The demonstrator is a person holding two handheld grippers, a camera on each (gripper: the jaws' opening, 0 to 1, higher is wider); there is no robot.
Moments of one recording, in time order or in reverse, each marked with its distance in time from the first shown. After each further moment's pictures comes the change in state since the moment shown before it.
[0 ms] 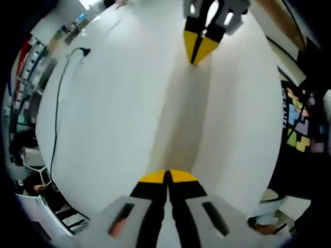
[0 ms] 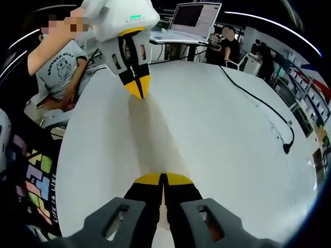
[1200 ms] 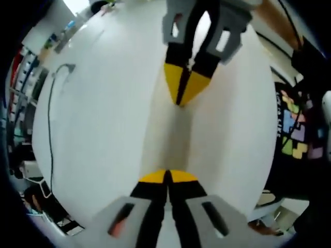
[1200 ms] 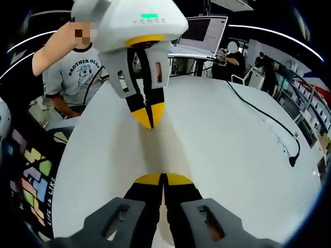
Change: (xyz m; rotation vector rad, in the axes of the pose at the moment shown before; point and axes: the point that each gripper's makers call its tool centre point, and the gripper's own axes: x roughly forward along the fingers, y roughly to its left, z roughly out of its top) left arm 0.005 -0.008 0.037 -0.037 -0.047 -0.030; right arm 0.003 -0.004 0.006 -0.038 -0.108 -0.001
